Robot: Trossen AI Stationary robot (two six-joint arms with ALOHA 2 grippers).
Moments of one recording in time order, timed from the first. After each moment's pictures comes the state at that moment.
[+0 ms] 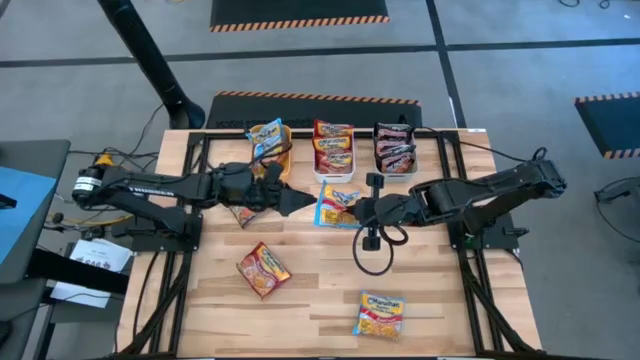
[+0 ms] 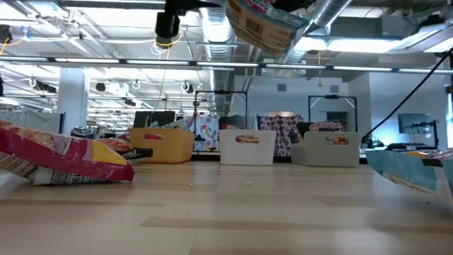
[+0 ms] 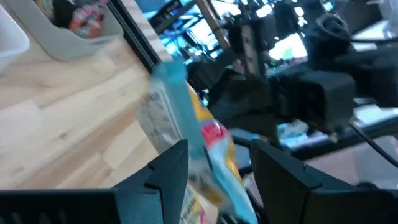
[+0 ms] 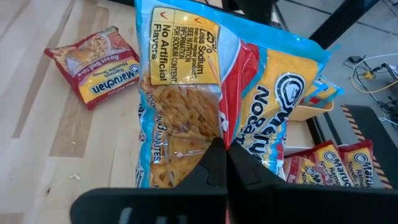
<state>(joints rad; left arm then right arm) -0.01 1.22 0.94 0.15 -0.11 -1.01 0.23 1.36 1.21 -0.49 0.46 -0.06</state>
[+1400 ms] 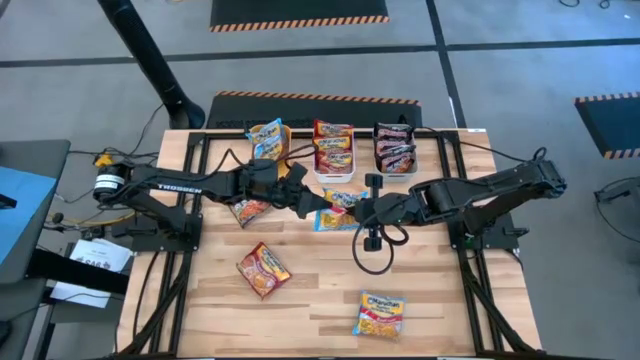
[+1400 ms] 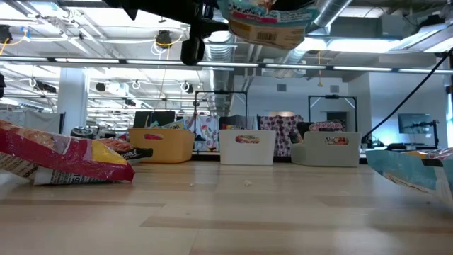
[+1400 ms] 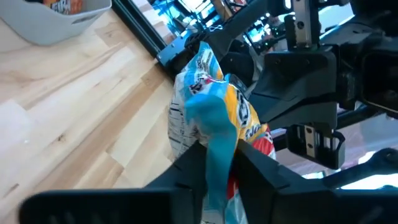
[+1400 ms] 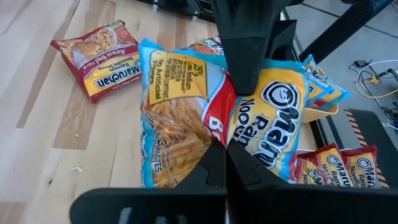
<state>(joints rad) 0.07 1.43 0.96 0.28 0.13 -0.91 0.21 1.36 1.21 -0.49 0.44 -0.11</state>
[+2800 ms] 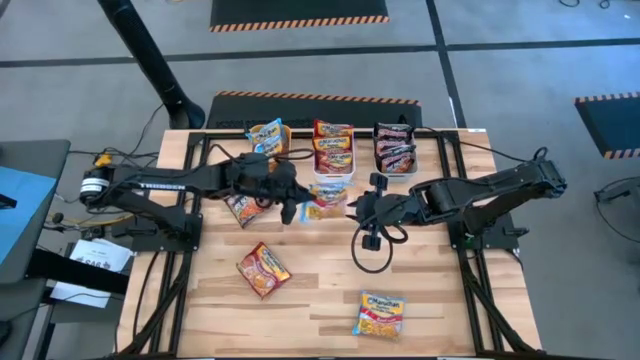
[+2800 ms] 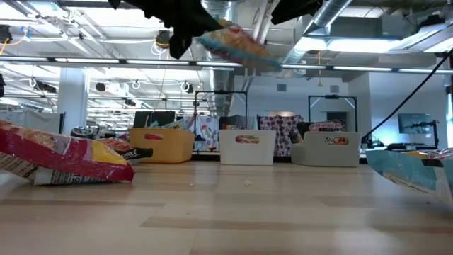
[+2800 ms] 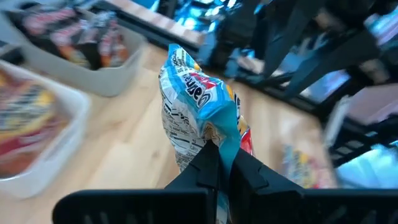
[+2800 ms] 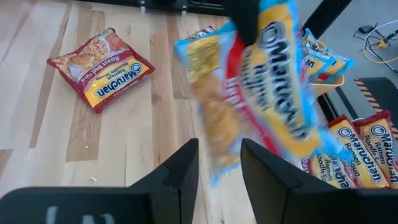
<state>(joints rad) 0.12 1.30 0.96 0.03 0.04 -0.38 0.23 1.36 1.22 -0.54 0.45 0.08</state>
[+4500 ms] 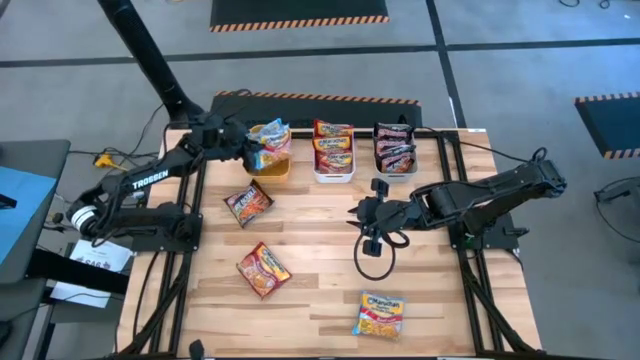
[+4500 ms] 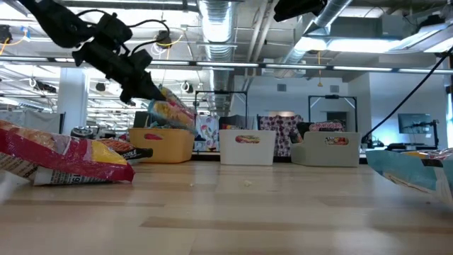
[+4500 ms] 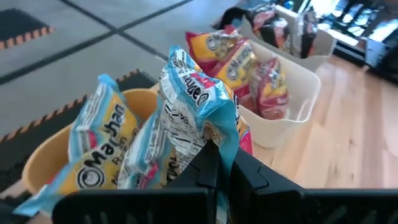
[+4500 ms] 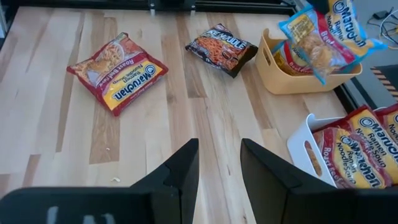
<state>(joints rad) 0.92 1.11 0.57 0.14 0.35 -0.04 0.27 1.36 1.21 -0.54 0.44 0.18</state>
